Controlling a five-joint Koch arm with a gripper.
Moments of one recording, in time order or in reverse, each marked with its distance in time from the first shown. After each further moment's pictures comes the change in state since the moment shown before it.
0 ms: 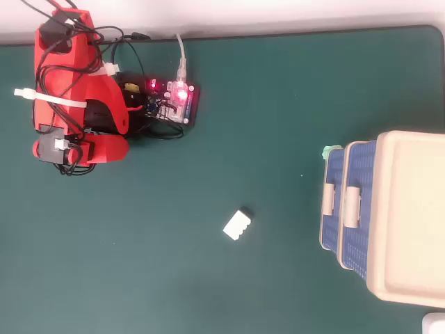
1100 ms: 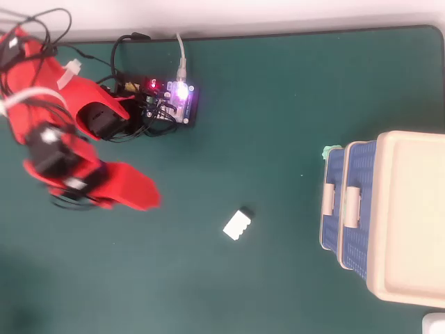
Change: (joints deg) arm -54.2 -13.4 -43.9 -8.9 58.4
